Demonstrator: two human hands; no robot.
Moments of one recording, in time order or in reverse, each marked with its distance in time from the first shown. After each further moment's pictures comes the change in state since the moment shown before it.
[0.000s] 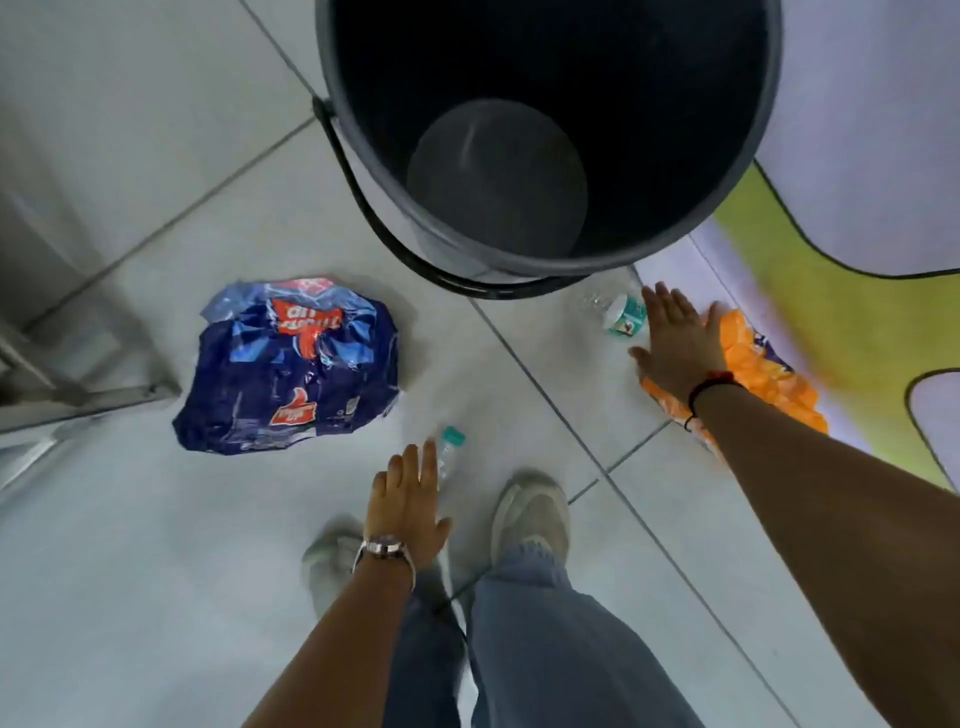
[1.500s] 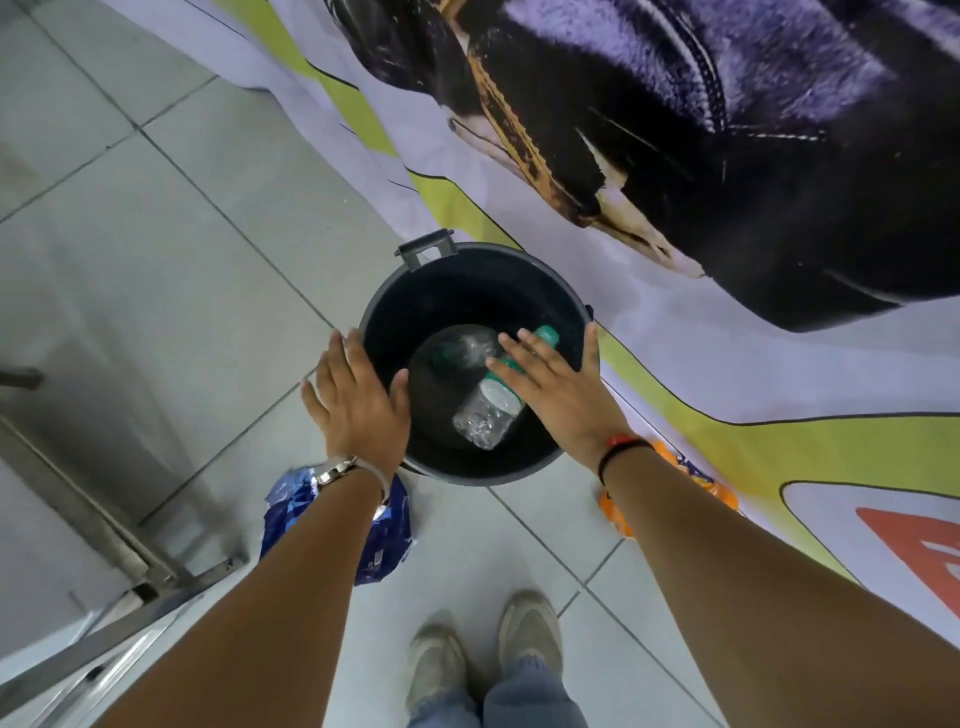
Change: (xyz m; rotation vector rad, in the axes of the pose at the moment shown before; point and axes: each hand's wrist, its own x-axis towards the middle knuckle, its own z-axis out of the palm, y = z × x) left_hand 0.009 0.004 -0.345 -0.422 0.756 -0.198; right_hand -0.041 -0.062 -0.248 -0.128 0.322 -0.408
